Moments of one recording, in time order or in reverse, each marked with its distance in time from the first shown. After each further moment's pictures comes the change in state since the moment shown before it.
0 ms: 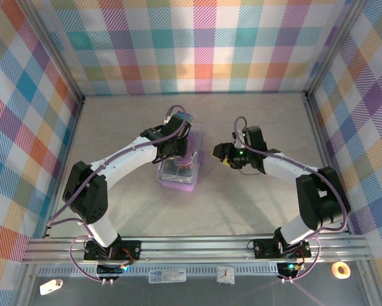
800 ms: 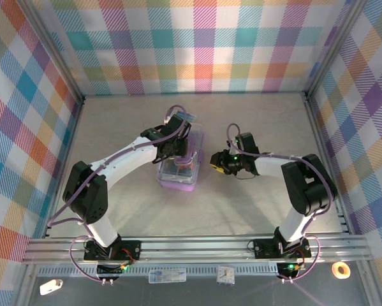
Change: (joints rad) left arm 0.000 0.002 0.000 0.003 0.001 0.000; right arm 0.047 0.177 -0.010 0.127 -0.036 0.069
